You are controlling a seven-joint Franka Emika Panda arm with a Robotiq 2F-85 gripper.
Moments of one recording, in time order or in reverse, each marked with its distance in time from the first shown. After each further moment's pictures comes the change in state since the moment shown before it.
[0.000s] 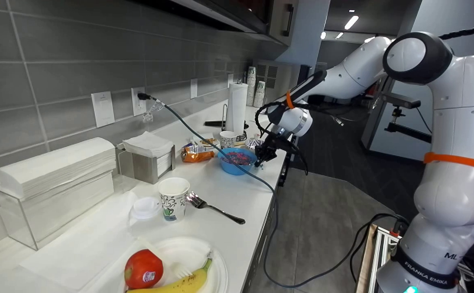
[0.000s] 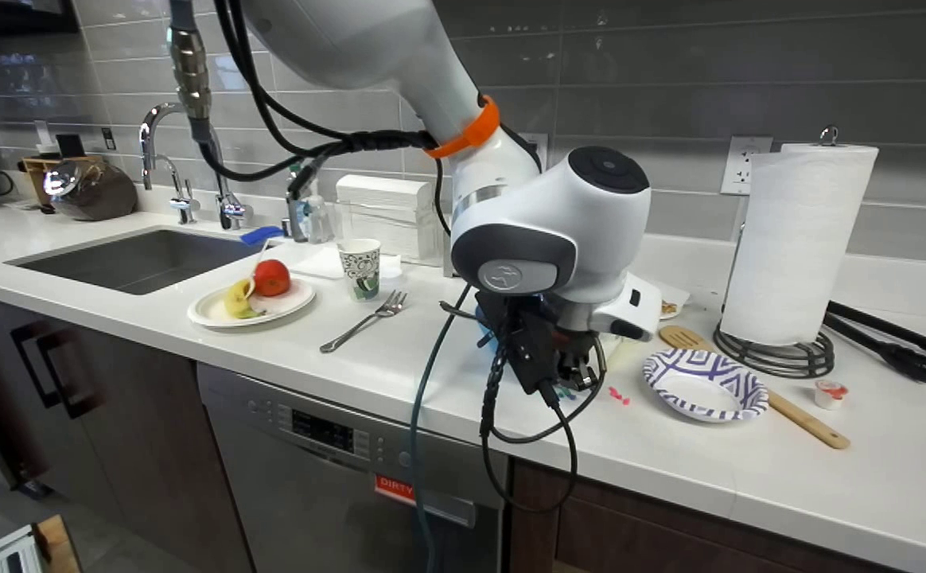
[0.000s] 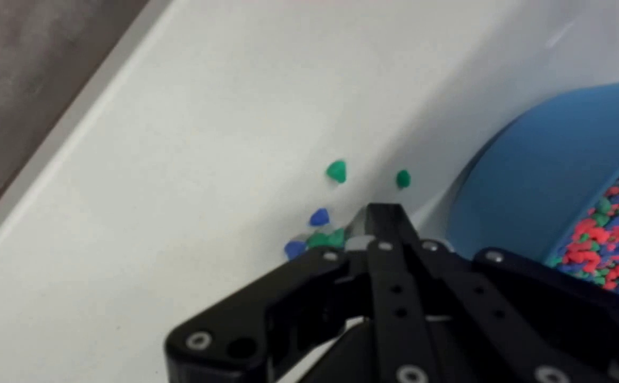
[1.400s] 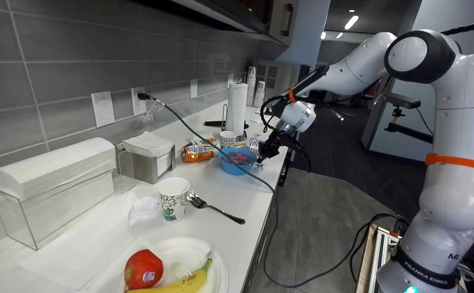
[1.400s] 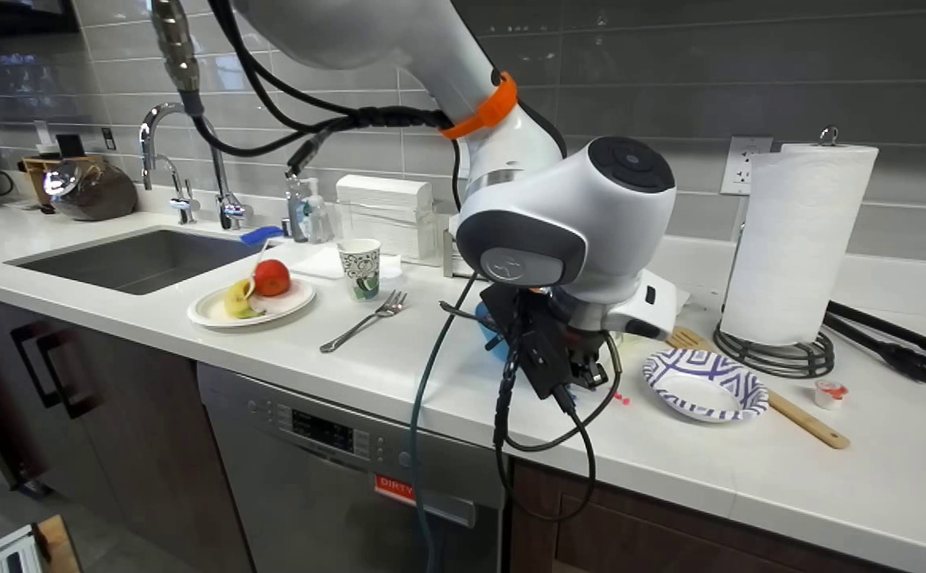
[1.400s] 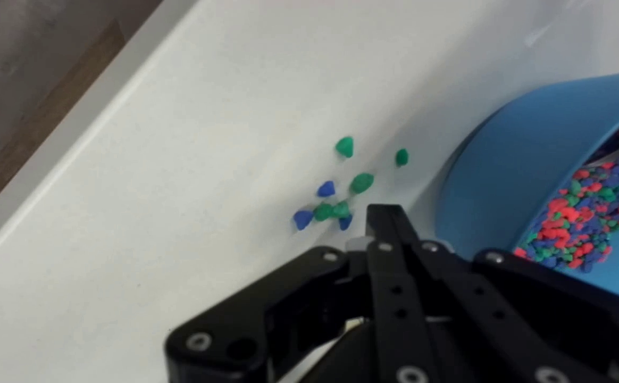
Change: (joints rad) arm 0.119 -0.036 -0.160 0.003 0.151 -0.076 -0.178
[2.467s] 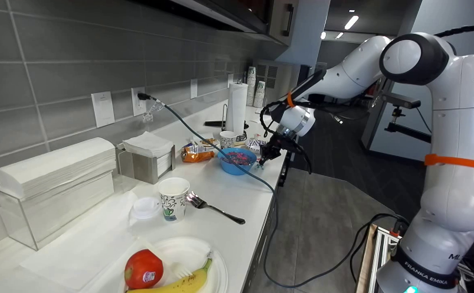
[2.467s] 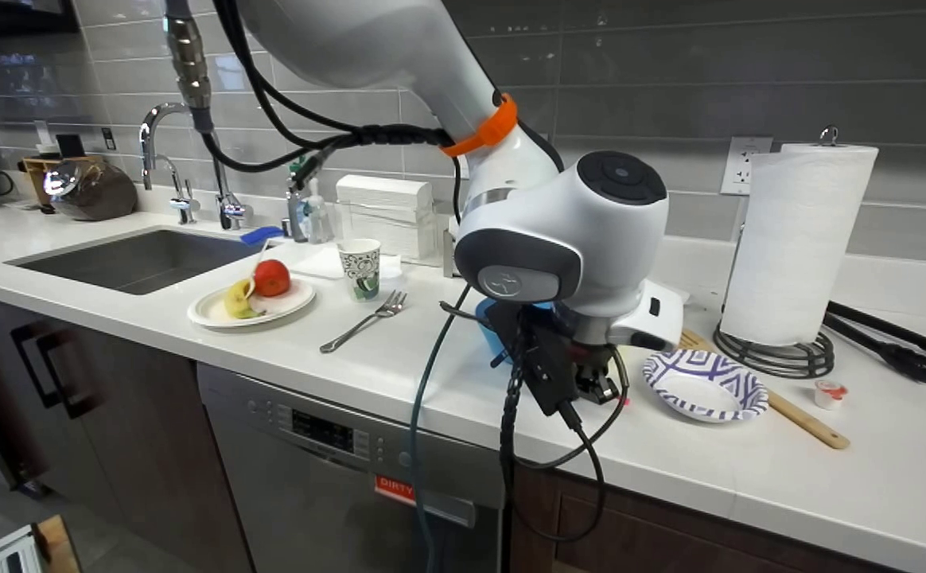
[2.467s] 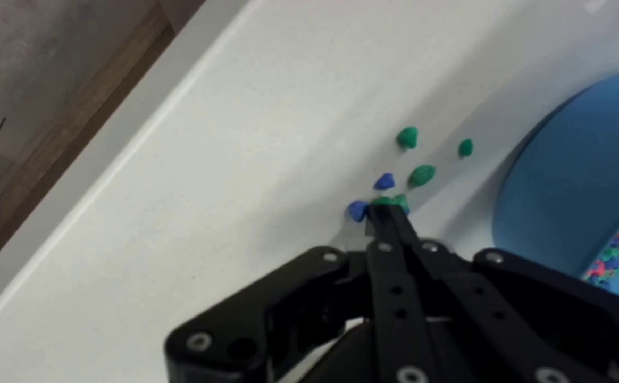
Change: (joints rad) arm 0.026 0.027 -0.026 -0.009 -0.002 0.090 -0.003
